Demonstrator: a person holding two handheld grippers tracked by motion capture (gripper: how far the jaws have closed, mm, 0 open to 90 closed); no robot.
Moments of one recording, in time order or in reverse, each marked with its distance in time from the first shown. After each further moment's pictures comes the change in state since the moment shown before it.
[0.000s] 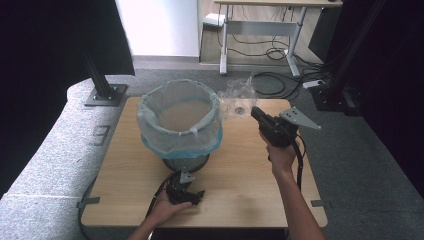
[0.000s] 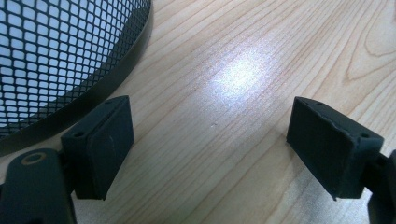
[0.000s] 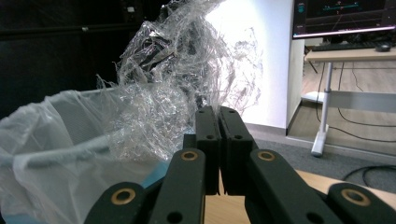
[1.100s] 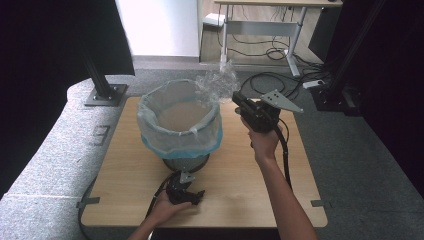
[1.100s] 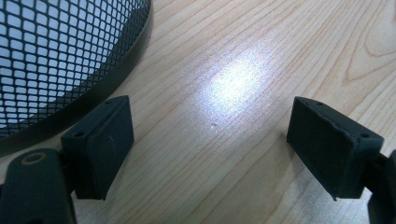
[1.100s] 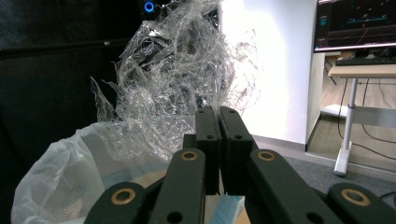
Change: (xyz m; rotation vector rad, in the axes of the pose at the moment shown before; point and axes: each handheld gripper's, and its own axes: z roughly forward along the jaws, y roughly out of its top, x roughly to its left) left arm 0.000 0.000 0.000 0.004 0.001 0.007; right arm 0.038 0.034 0.038 -0.026 0.058 -0.006
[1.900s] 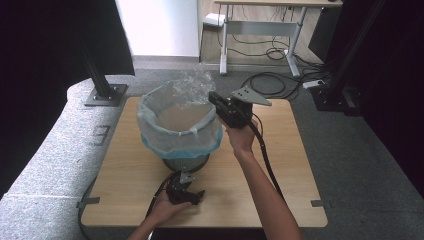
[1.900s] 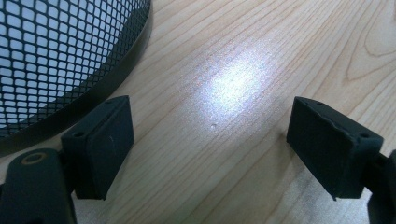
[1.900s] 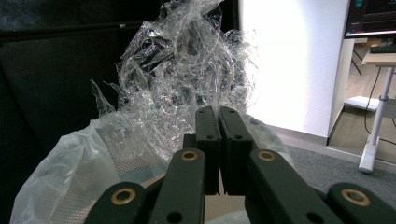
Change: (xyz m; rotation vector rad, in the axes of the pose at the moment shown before) left arm 0.000 0.000 0.000 0.000 0.000 0.000; right arm 0.031 -0.013 0.053 0.057 0.064 -0.007
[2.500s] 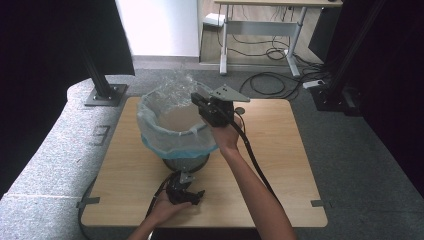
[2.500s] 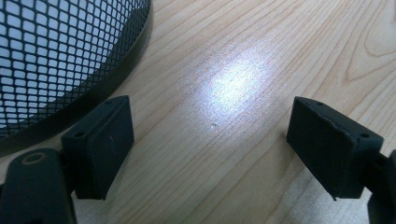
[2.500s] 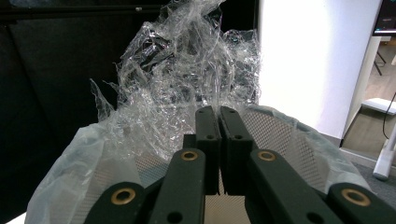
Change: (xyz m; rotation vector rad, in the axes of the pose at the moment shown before) left arm 0.000 0.000 0.000 -0.001 0.000 0.000; right arm 0.027 -0.001 0.031 0.048 0.052 -0.056
